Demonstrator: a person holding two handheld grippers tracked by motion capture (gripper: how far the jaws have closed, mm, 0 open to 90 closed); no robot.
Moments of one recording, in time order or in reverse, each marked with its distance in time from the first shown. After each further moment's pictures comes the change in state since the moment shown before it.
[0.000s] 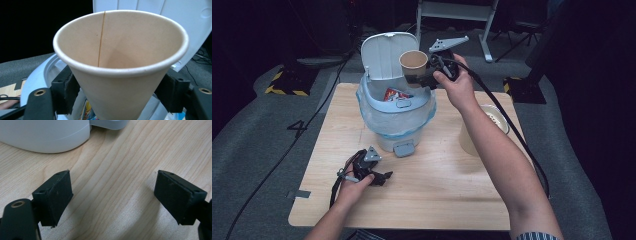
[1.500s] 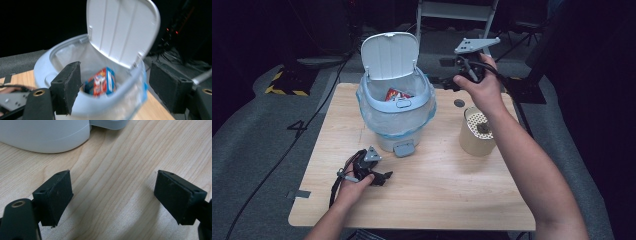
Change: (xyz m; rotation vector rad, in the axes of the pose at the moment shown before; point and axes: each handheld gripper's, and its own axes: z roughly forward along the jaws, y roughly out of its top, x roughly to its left) left arm 0.000 0.000 0.000 0.000 -0.004 -0.001; right arm 0.014 -0.004 -0.075 -0.013 -0.129 -0.050
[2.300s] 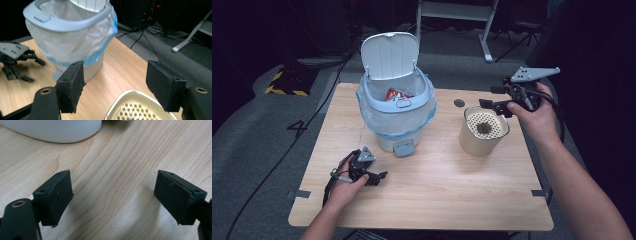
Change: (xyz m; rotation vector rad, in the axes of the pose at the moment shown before) left arm 0.009 -0.010 -0.010 -0.001 0.019 -0.005; right arm -0.013 -0.085 -0.113 0.121 -0.118 0.094
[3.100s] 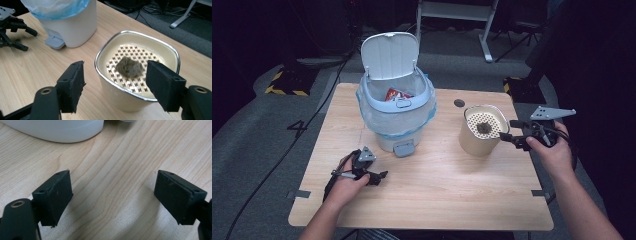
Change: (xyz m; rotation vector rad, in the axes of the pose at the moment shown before) left arm -0.002 0.001 0.001 -0.002 0.018 -0.025; right arm -0.008 -0.112 -0.026 0.069 -0.025 0.103
